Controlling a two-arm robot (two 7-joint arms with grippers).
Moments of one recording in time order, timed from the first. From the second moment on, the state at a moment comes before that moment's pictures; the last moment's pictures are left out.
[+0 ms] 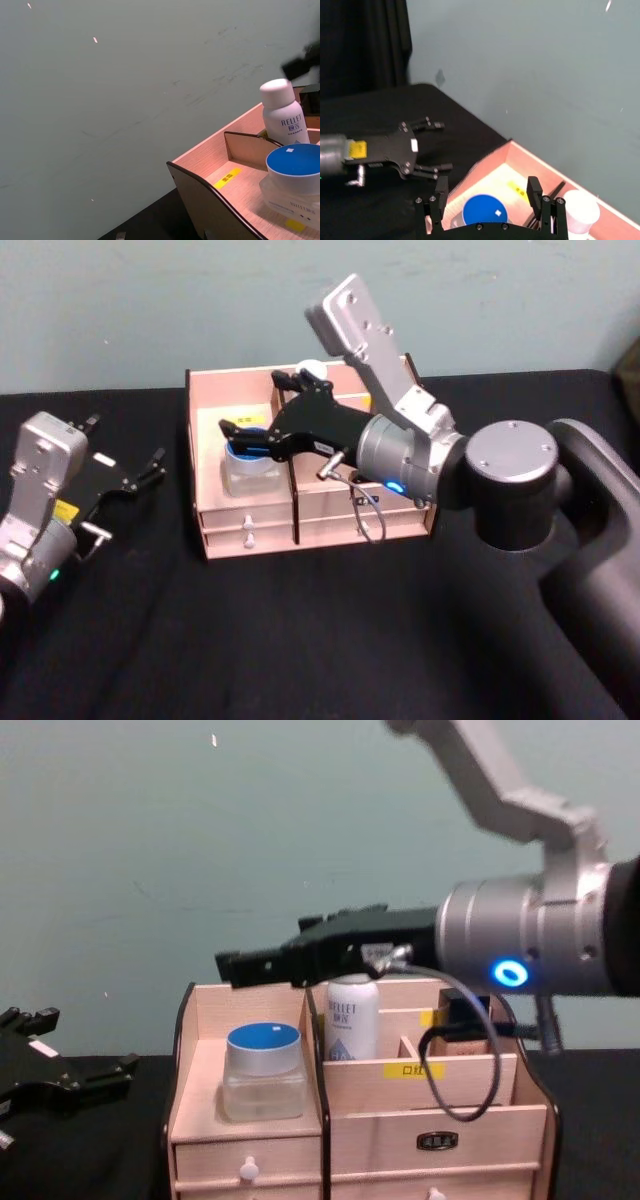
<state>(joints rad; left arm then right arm) -0.20 0.60 0.45 -1.41 -0.25 -0.12 0.03 0.43 0.21 -0.53 -1.58 0.15 0.42 0.39</state>
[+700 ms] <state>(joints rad) -0.20 0.60 0.45 -1.41 -0.25 -0.12 0.03 0.14 0.36 -0.26 -1.91 0.23 0.26 0.24</state>
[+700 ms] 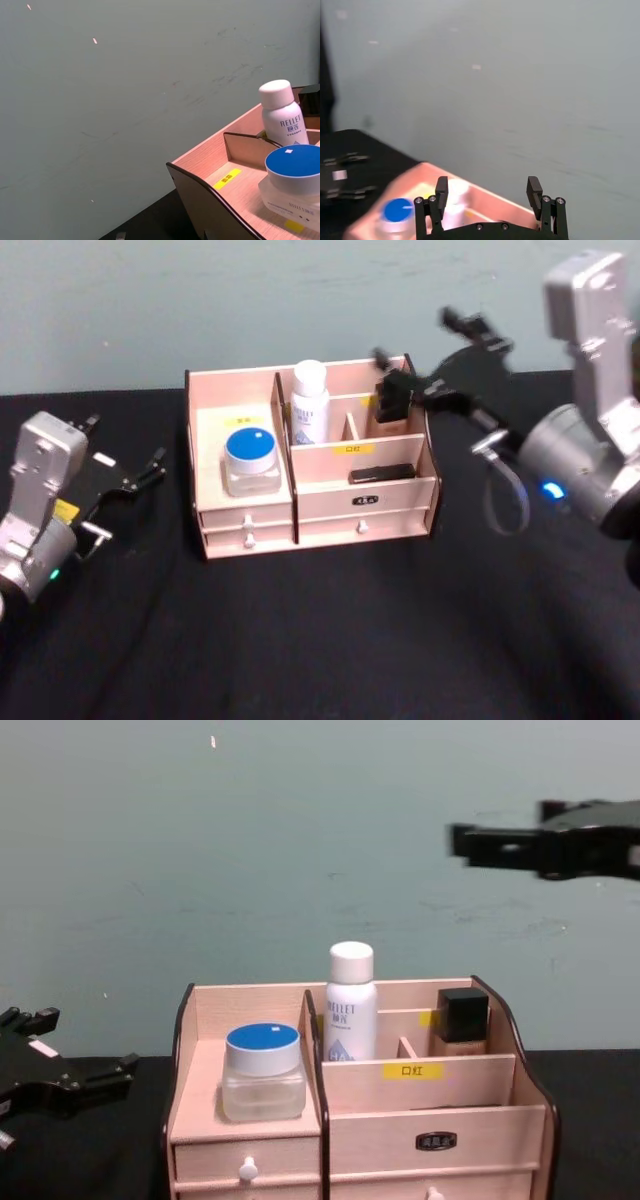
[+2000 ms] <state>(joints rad) -0.20 0.60 0.45 -1.41 -0.25 -0.12 0.03 0.20 0.30 -0.12 -1.59 0.14 0.24 0.18</state>
